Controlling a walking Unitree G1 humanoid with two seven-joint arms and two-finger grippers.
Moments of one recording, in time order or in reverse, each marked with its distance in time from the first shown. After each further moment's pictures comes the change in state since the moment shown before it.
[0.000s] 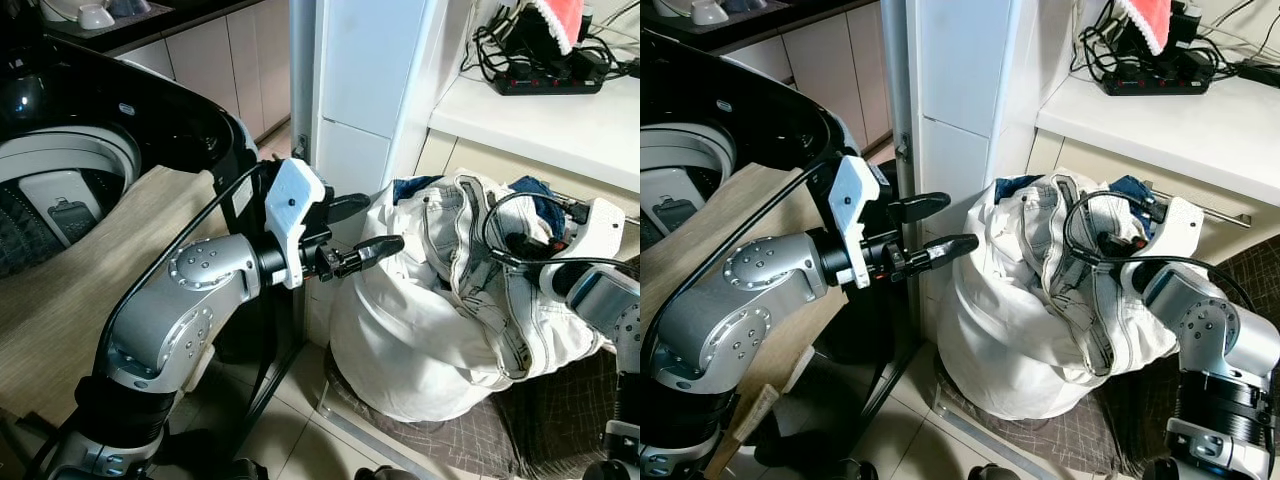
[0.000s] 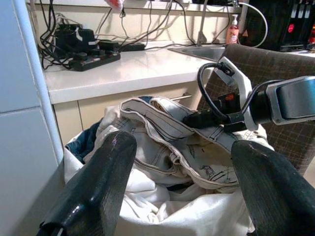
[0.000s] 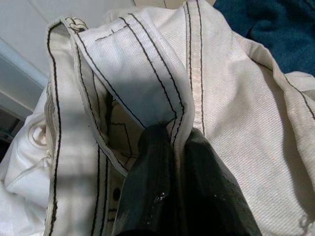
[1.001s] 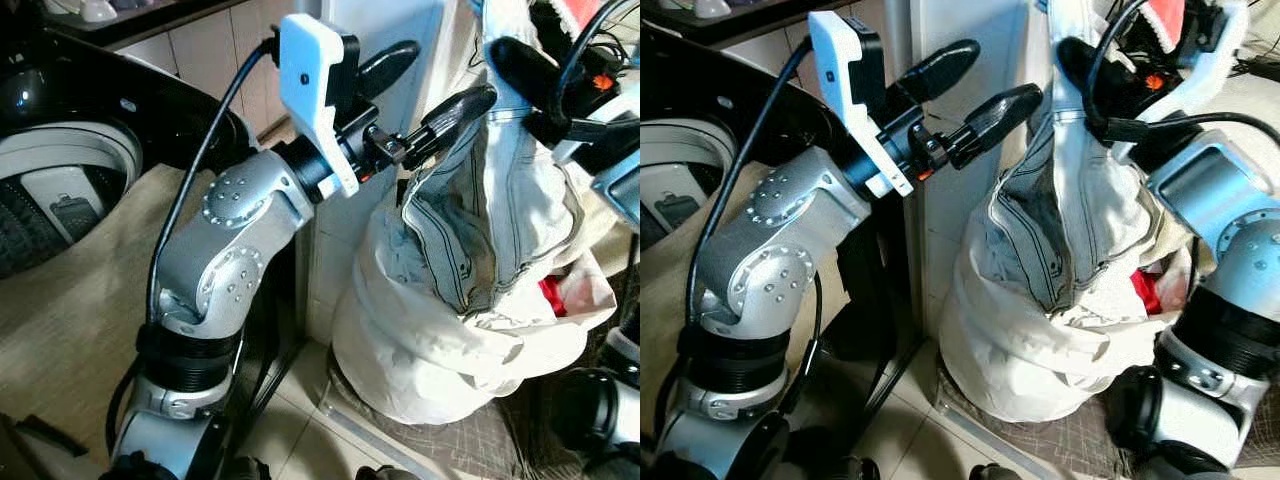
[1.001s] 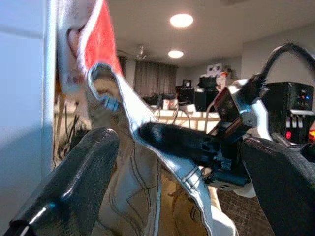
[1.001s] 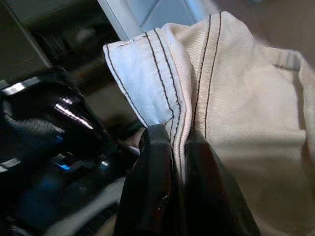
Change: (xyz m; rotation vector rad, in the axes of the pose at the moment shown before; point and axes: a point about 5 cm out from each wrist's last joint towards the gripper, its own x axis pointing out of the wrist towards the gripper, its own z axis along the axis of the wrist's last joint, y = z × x) left arm 0.041 -0.007 0.085 -0.053 -0.427 0.063; right arm -0.063 0.128 0.107 0.101 -0.374 0.791
